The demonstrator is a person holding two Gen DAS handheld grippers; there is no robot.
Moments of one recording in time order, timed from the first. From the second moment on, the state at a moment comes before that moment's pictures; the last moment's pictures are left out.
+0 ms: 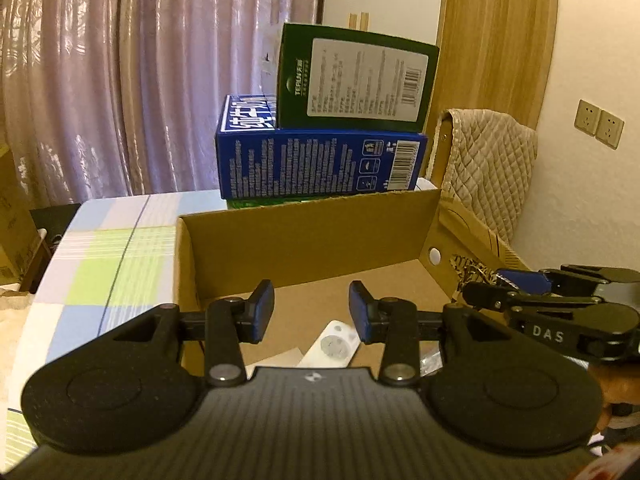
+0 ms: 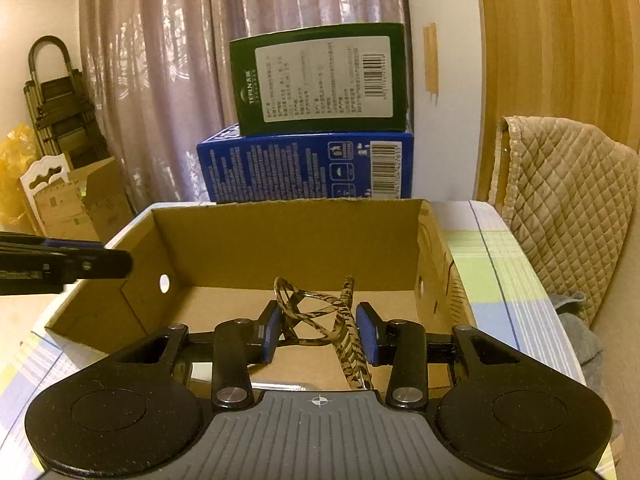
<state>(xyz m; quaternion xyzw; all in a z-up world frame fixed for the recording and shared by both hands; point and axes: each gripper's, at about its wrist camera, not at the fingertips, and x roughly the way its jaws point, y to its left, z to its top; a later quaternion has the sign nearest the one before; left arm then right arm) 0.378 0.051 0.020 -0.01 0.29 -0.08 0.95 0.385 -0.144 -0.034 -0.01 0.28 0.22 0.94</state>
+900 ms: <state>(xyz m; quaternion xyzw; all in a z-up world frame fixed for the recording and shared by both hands) 0.246 0.066 0.024 -0.01 0.30 -0.06 0.95 0.257 -0.188 0.017 0.01 0.22 0.23 0.95</state>
